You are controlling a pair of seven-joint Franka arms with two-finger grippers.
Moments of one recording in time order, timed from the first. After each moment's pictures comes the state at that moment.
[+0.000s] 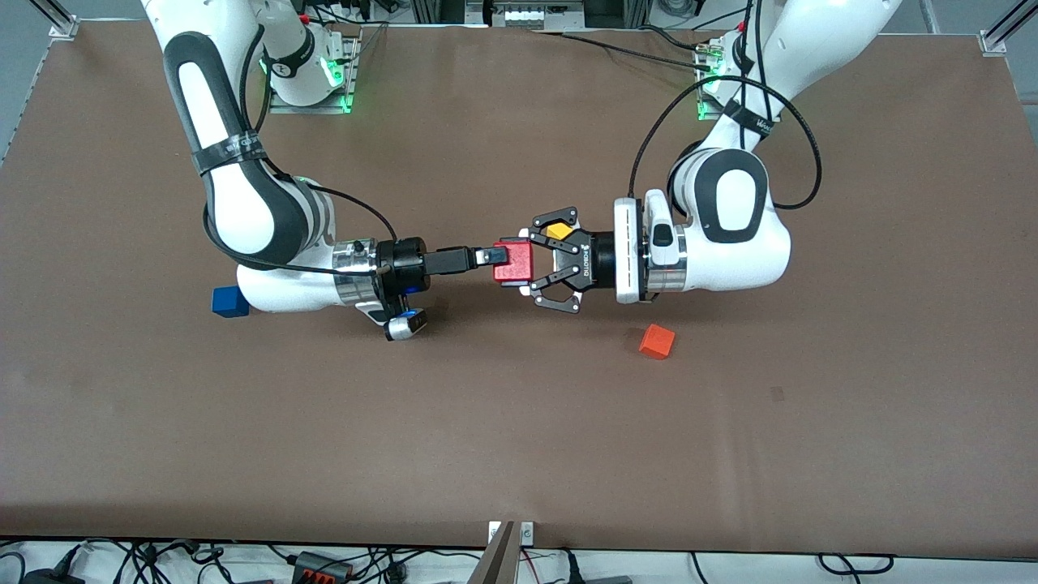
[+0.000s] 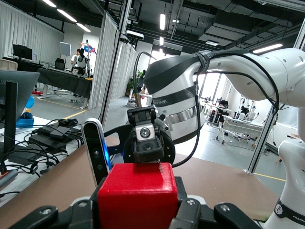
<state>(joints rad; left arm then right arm) -0.17 0.51 -0.34 -1.60 -1.64 2.12 1.88 0.43 0.57 -0.05 -1.56 1.76 1.76 -0.18</state>
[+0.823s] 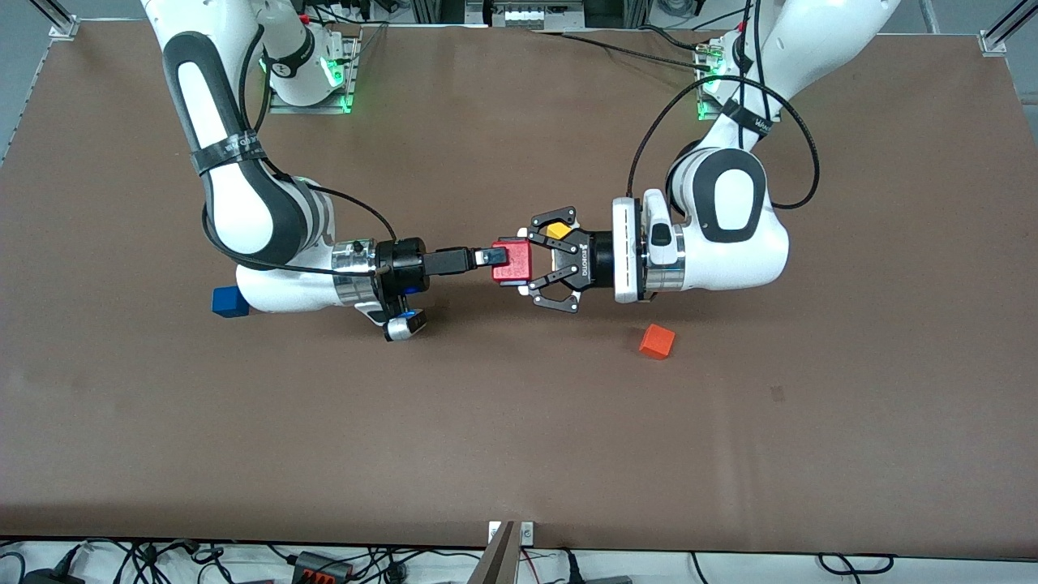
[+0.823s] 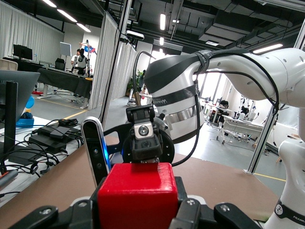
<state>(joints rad) -0.17 0.51 -0.34 -1.60 -1.64 2.13 1.89 0.43 0.57 -0.05 -1.56 1.76 1.76 -0.18</state>
